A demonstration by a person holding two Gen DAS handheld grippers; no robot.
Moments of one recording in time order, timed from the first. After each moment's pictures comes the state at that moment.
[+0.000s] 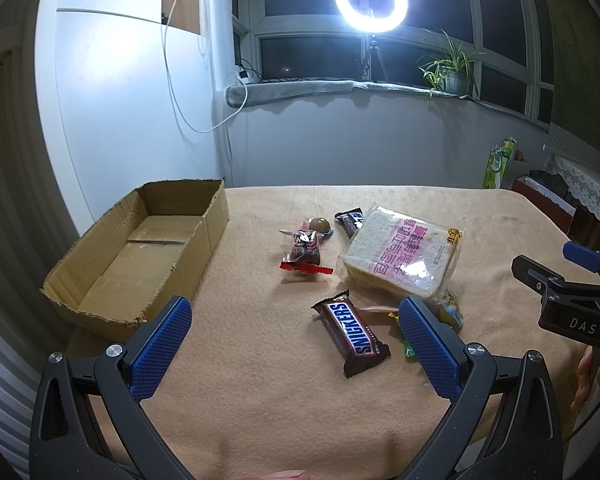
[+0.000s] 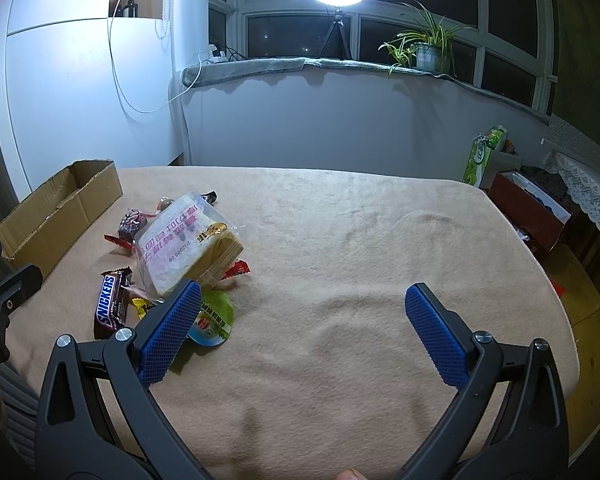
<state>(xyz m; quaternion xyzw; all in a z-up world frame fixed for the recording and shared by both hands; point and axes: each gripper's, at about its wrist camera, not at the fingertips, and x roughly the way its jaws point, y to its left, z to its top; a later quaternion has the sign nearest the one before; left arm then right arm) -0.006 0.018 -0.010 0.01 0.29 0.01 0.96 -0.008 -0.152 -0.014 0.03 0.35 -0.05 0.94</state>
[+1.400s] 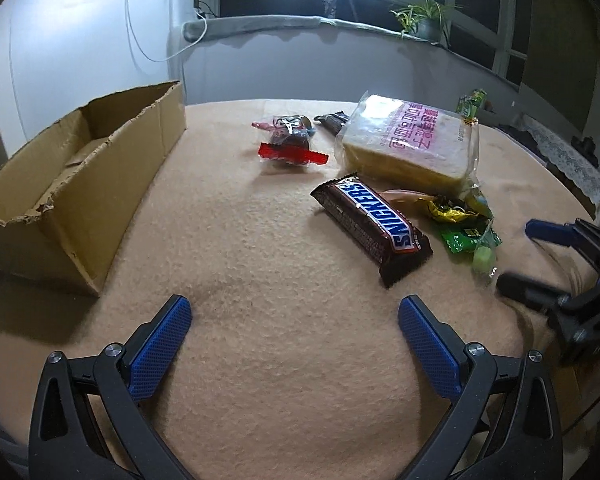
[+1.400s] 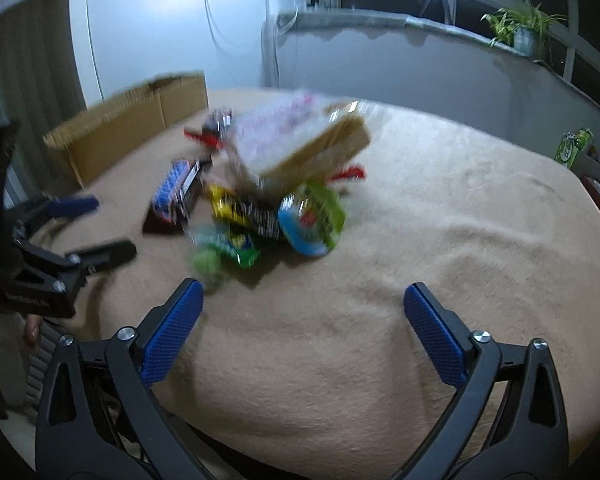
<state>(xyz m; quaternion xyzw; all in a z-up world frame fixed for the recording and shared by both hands) 0.010 0.042 -0.094 0.01 0.38 -0.09 0.92 -0.024 -0.112 -0.078 0.00 0.39 0.11 0.91</state>
